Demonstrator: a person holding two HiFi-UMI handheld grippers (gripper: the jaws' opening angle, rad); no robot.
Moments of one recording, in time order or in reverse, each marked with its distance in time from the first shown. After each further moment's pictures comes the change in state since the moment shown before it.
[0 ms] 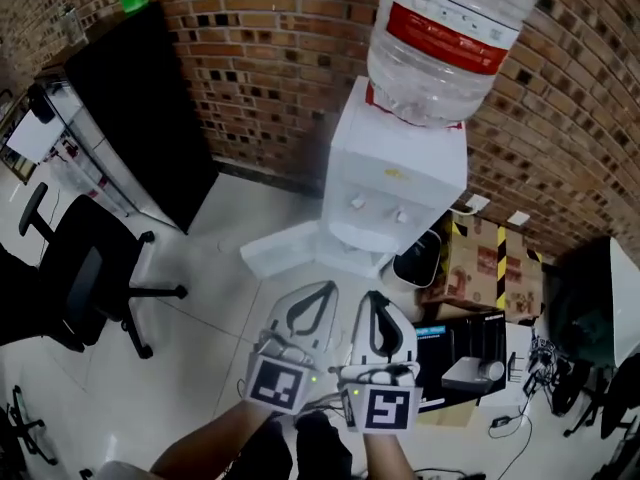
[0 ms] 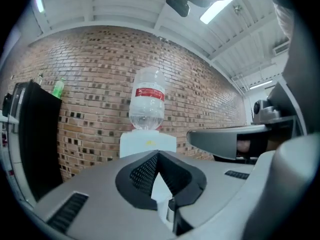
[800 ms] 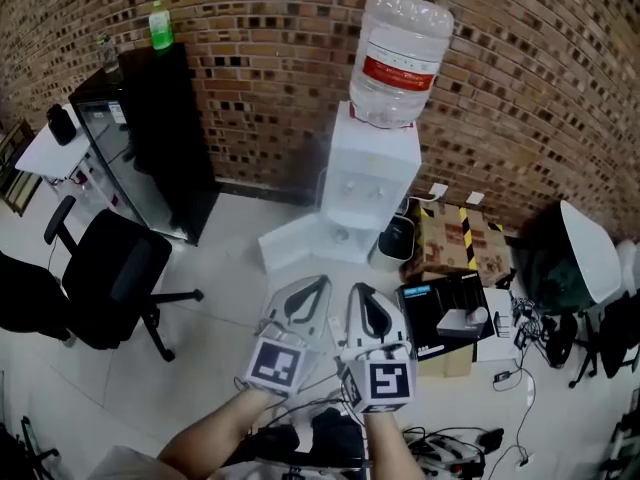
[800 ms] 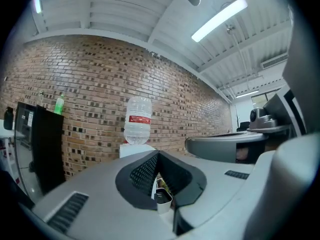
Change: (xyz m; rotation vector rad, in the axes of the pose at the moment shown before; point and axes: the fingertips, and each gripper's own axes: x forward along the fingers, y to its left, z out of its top) left arm -0.212 -0.037 0.143 -0.027 -0.044 -0.115; right arm -0.176 0.150 0.111 0.027 0.011 -0.043
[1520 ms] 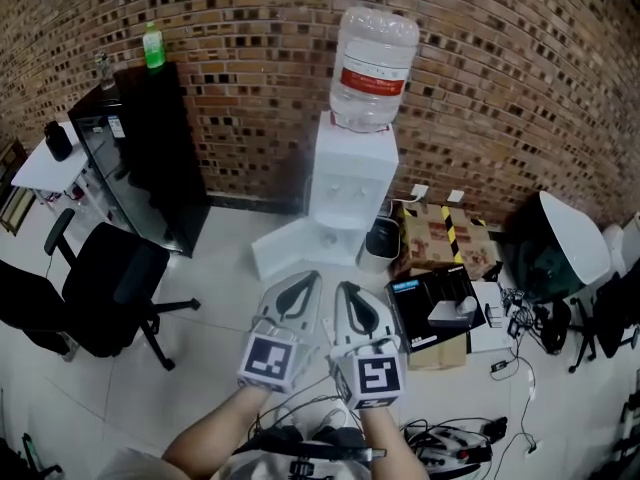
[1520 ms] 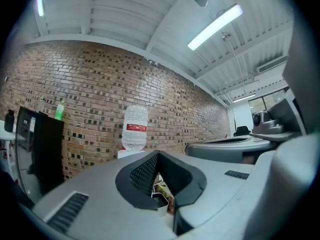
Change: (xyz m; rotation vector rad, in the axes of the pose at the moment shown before) left arm -0.045 -0.024 0.038 0.004 -0.061 -0.024; right arm -0.052 0.036 0.022 -0.043 -0.022 0.000
